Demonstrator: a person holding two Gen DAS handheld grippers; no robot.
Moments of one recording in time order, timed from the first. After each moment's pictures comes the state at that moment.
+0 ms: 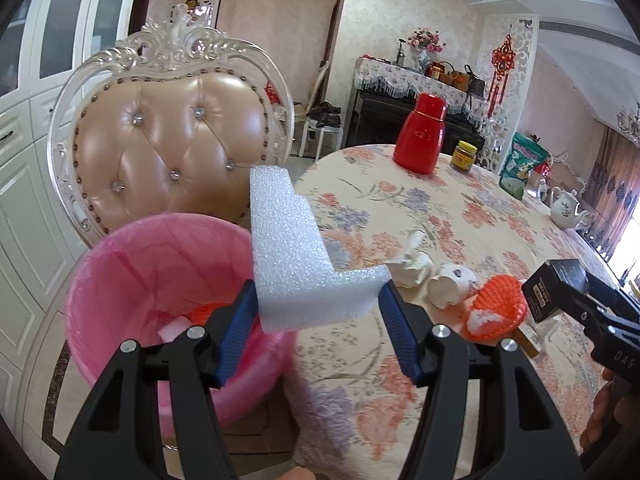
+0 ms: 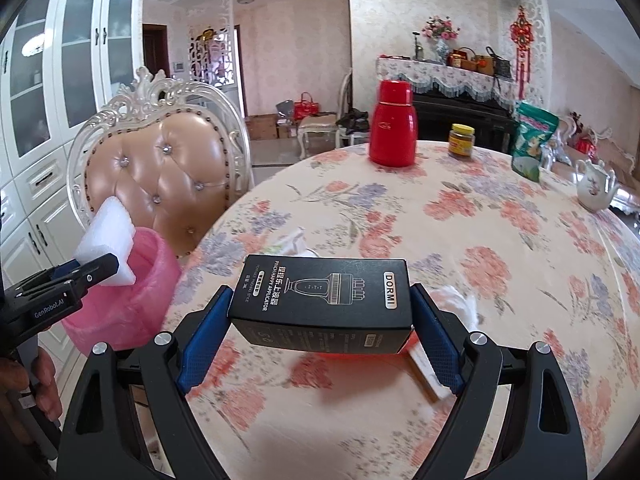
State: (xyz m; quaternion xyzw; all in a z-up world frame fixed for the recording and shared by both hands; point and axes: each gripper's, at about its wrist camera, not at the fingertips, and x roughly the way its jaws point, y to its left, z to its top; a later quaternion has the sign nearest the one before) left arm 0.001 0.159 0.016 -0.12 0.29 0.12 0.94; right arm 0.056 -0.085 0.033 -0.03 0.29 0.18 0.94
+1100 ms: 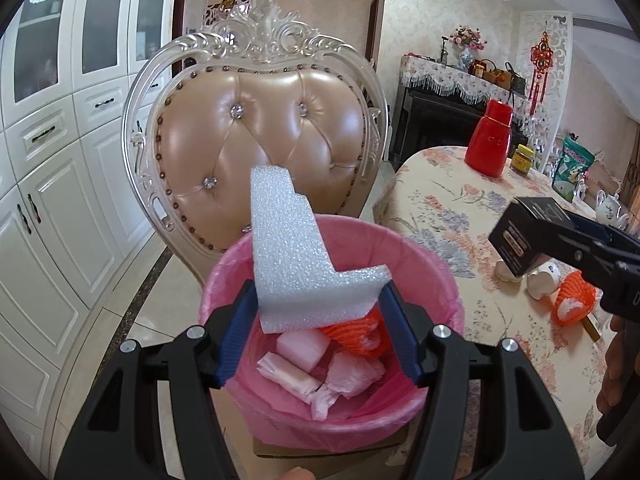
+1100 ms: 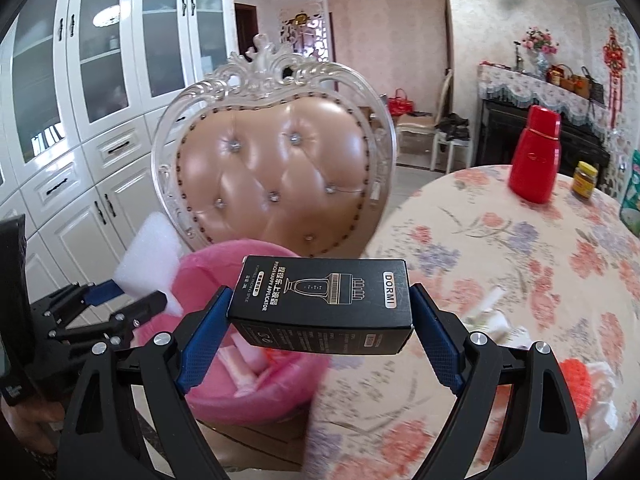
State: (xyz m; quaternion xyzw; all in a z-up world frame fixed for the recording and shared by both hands) left arm -0.050 0.284 0.009 -0.11 0.30 0.19 0.93; right arm 0.067 0.104 0.046 -0.06 0.30 0.34 0.89
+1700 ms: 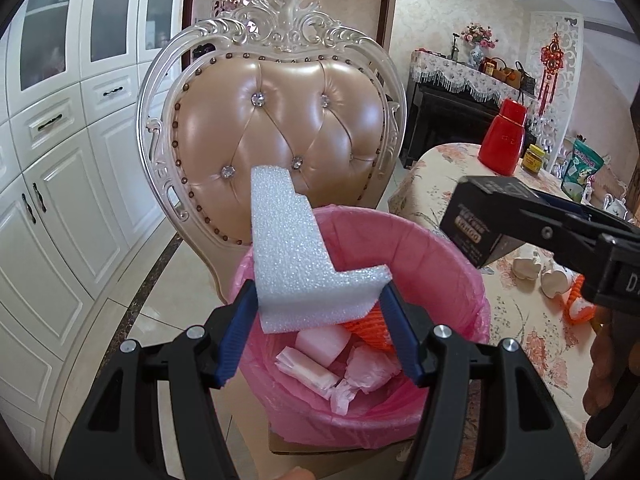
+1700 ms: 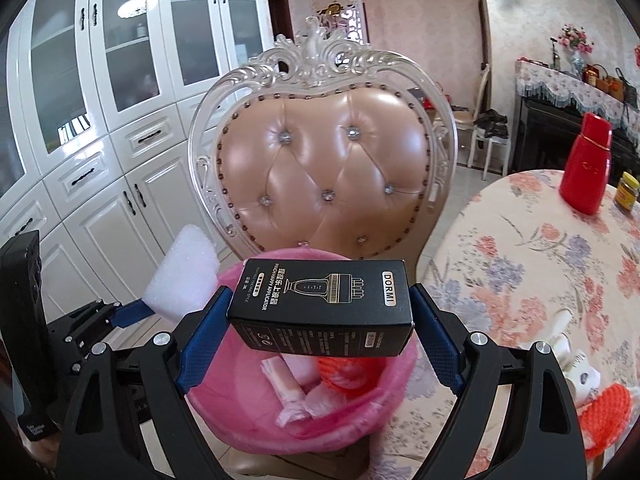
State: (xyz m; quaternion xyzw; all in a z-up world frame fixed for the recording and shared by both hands) left arm -0.056 0.306 0.004 -0.12 0.32 0.20 0.92; right arm 0.069 0.168 0.045 -0.07 0.31 0.39 0.86
